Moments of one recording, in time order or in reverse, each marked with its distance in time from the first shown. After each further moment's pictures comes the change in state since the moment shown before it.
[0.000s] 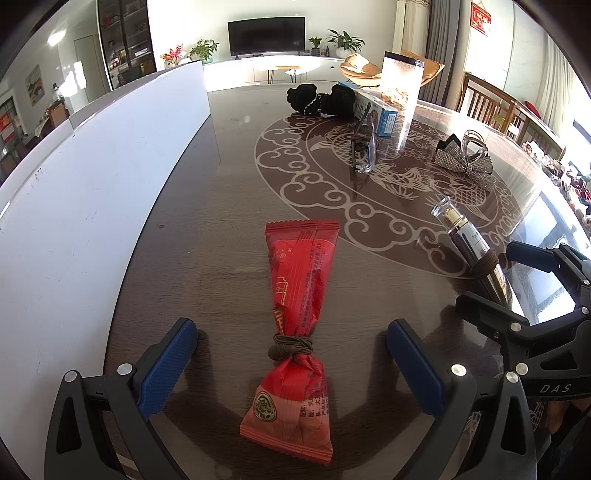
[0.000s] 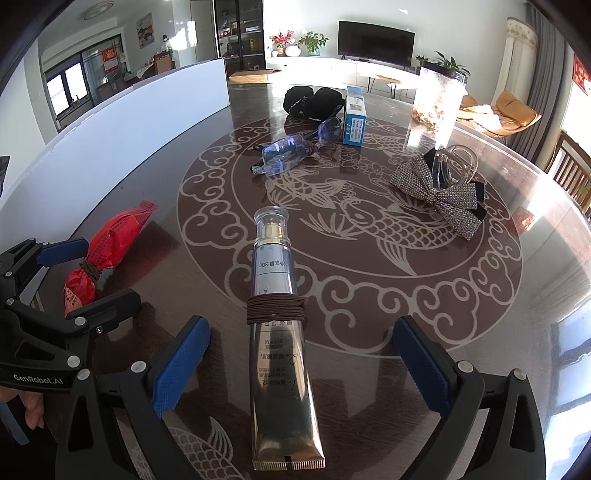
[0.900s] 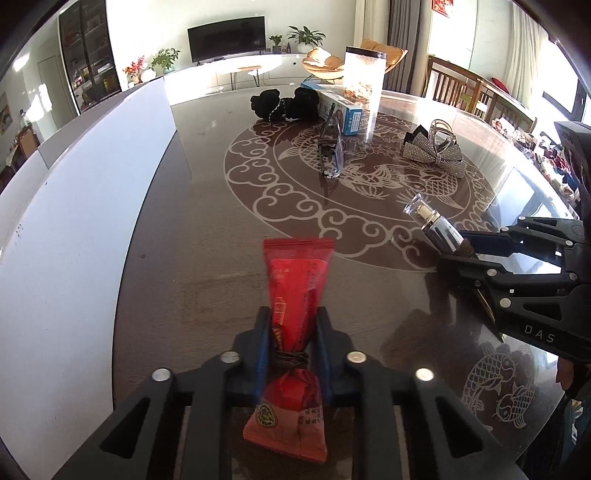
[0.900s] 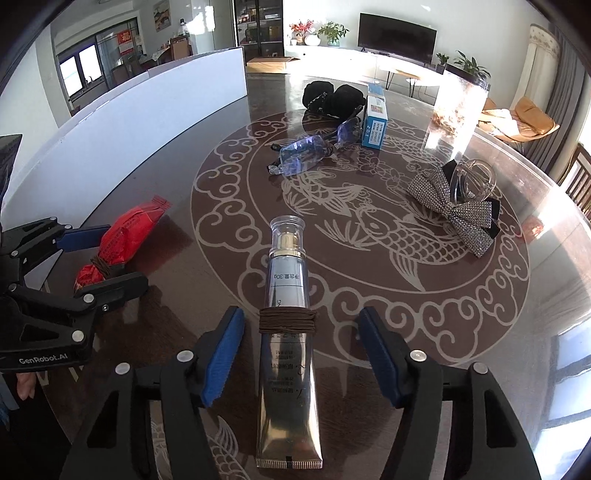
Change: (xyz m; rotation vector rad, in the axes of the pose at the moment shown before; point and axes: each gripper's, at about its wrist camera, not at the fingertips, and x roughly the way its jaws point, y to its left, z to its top) left arm -0.010 -0.003 0.010 0.126 0.012 -0.098; right arm -0.002 0.004 0.012 -0.072 0.047 0.045
